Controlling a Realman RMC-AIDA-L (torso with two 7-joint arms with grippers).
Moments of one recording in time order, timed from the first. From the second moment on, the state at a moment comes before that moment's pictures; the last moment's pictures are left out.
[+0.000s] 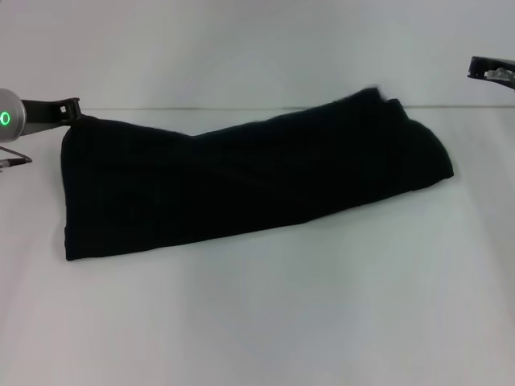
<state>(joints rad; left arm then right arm) -0.78 -2.04 0.71 0.73 2.64 0.74 -2.67 0.90 2.03 -0.86 -0.43 -2.40 -0.19 2.43</state>
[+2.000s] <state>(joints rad) -0.76 -1.91 0.60 0.67 2.12 1.22 -2.53 0.68 1.87 -0.44 -0.61 -1.92 -1.20 2.19</state>
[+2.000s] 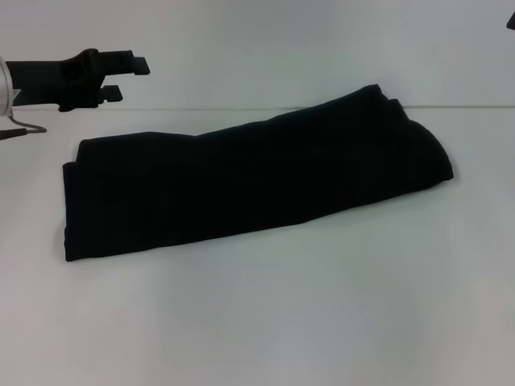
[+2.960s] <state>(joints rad) -0.49 -1.92 0.37 0.52 2.00 1.55 -2.75 0.58 1.97 -0.40 -0.59 -1.78 -1.19 1.79</state>
